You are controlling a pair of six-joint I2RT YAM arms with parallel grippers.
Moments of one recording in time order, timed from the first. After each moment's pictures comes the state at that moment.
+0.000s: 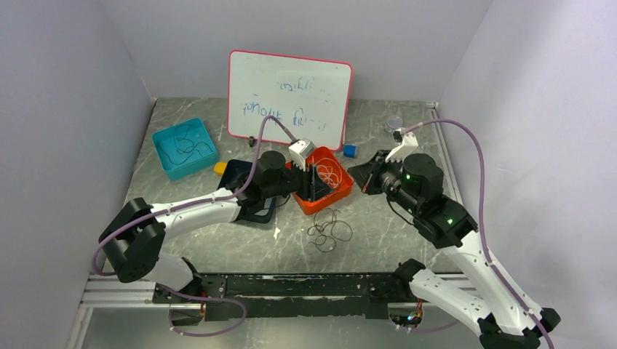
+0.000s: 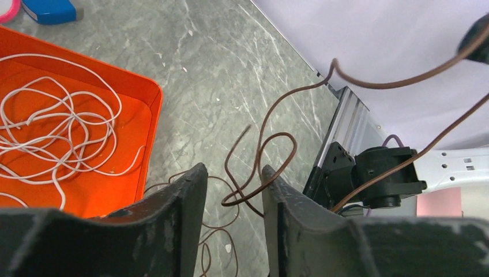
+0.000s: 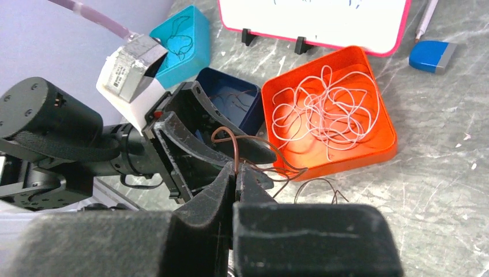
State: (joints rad) left arm -0.88 1.46 0.88 0.35 0.28 -0.51; right arm 0.62 0.78 1.01 -0.52 0.04 0.54
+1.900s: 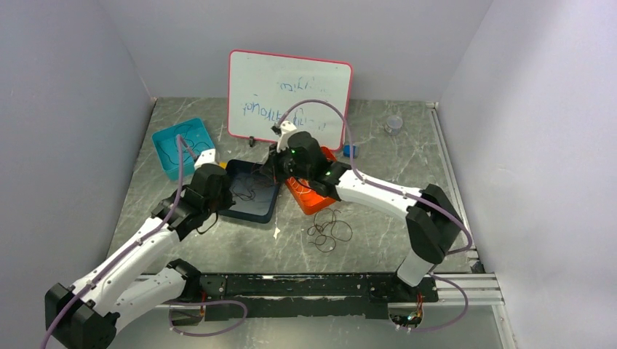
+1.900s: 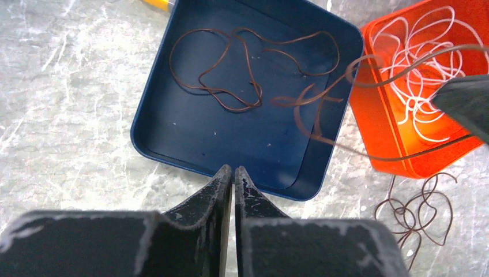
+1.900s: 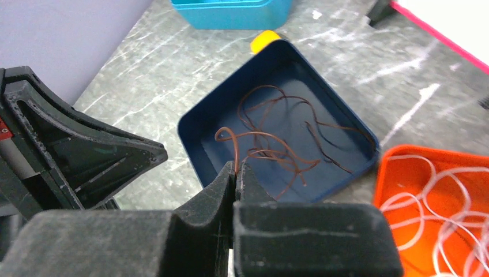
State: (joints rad) left arm -0.55 0.90 0.70 -0.55 -0.33 -0.66; right arm 0.87 1.63 1.18 0.06 -0.09 0.38
